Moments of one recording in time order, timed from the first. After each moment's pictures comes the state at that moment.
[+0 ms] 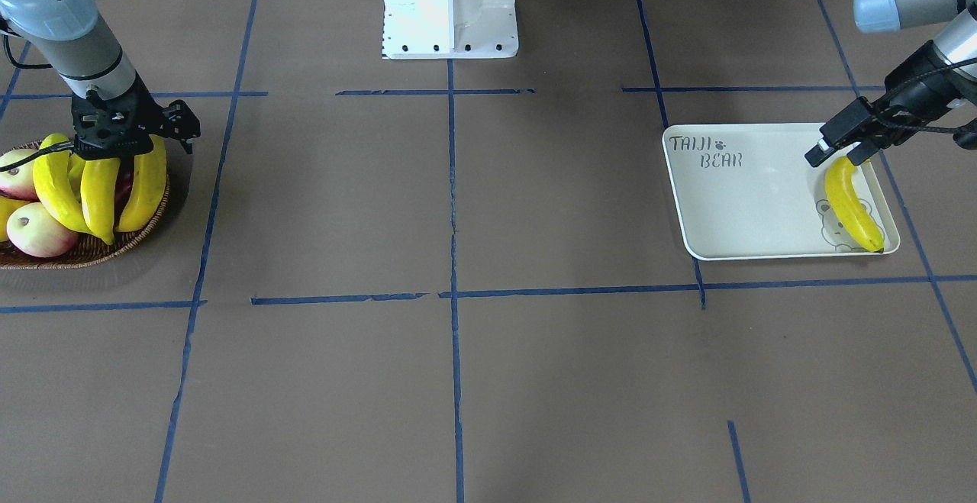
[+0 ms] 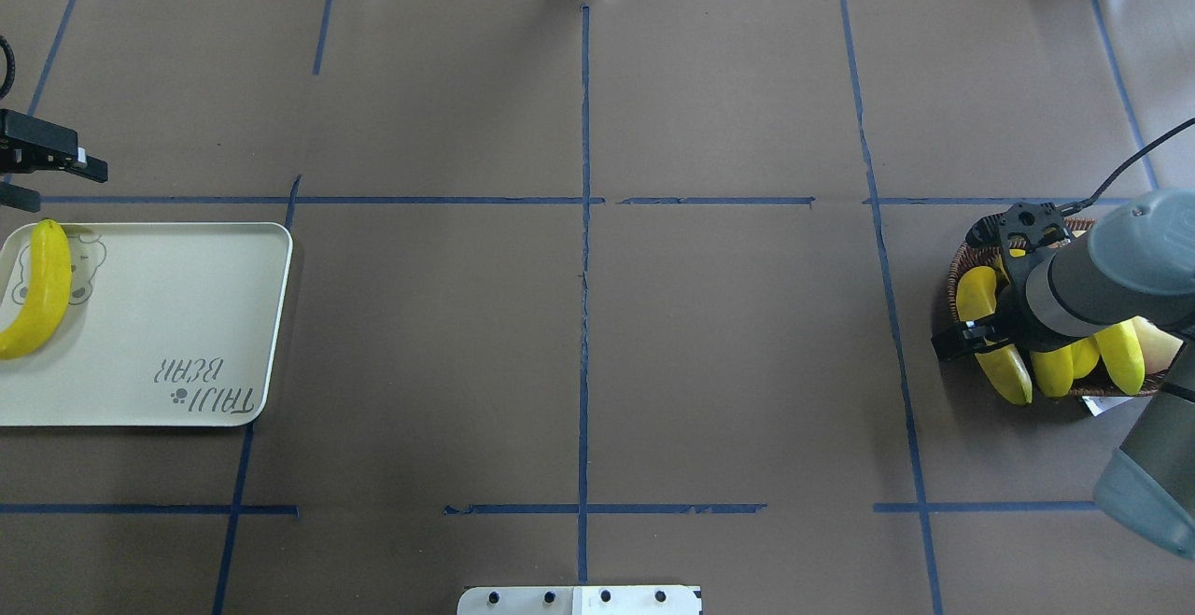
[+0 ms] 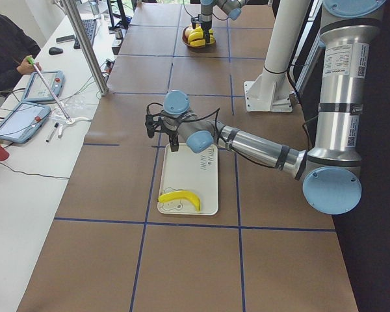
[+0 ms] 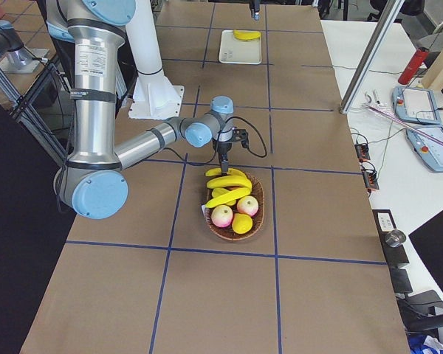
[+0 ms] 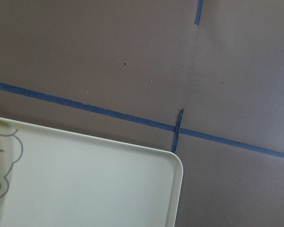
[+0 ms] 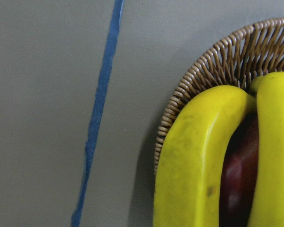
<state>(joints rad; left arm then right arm) -1.18 -1.58 -1.84 -2.13 -2.41 -1.09 0.70 -1.64 2.01 -1.42 1.96 0.79</state>
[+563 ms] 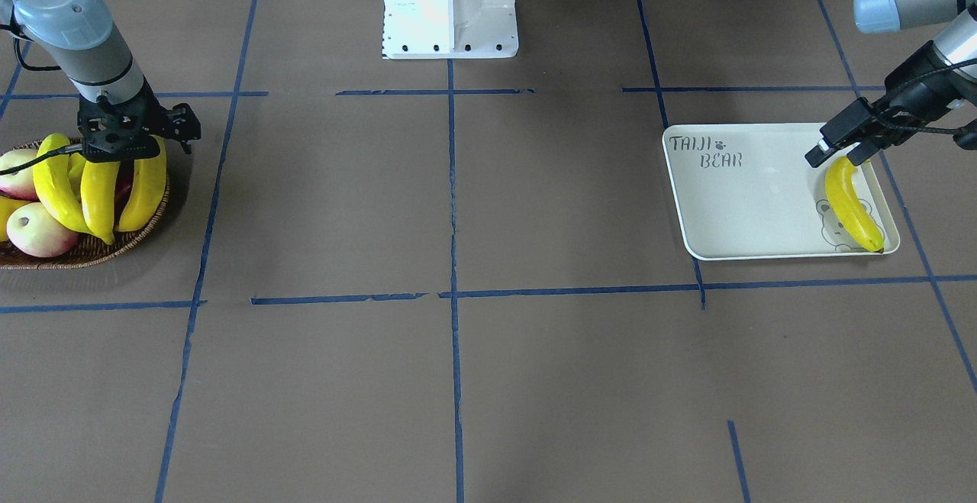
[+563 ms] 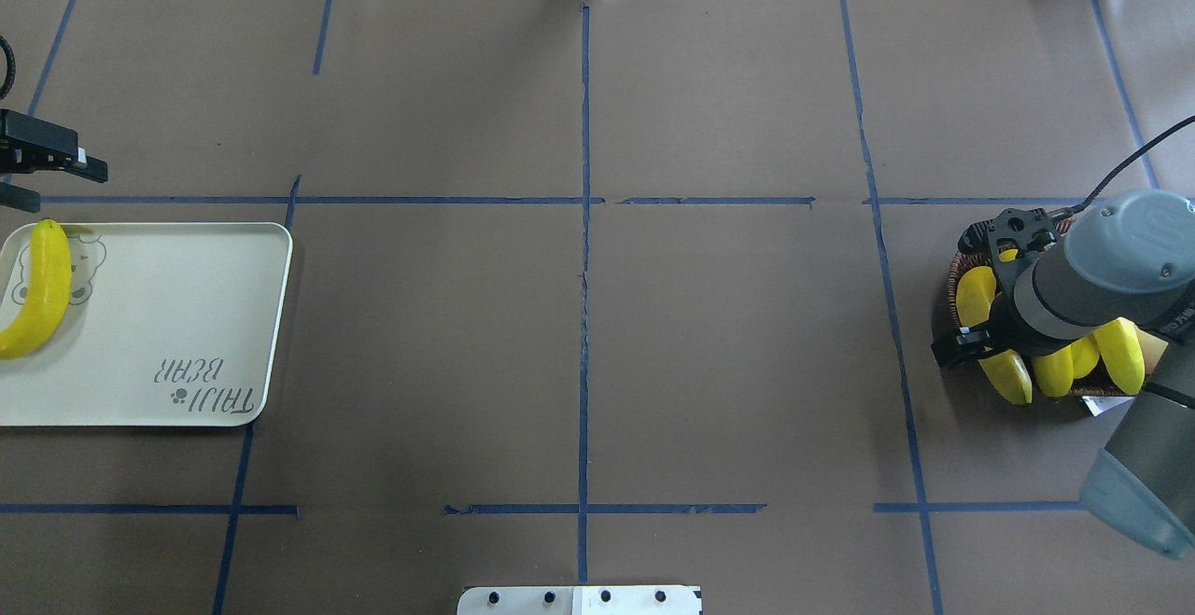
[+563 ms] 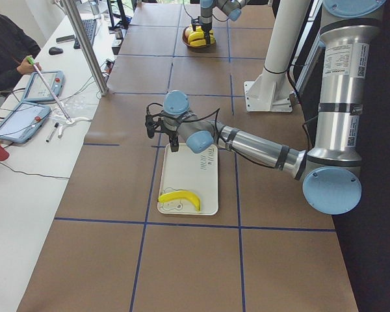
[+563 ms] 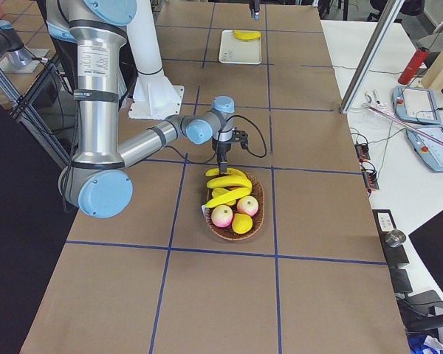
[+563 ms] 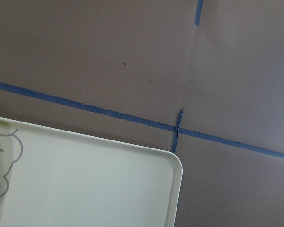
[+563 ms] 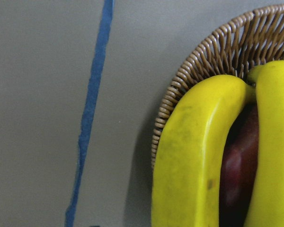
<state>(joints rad) -1.18 -1.58 -1.84 -2.13 -2.41 -1.10 0.69 -1.61 2.01 -1.50 1.96 0.78</state>
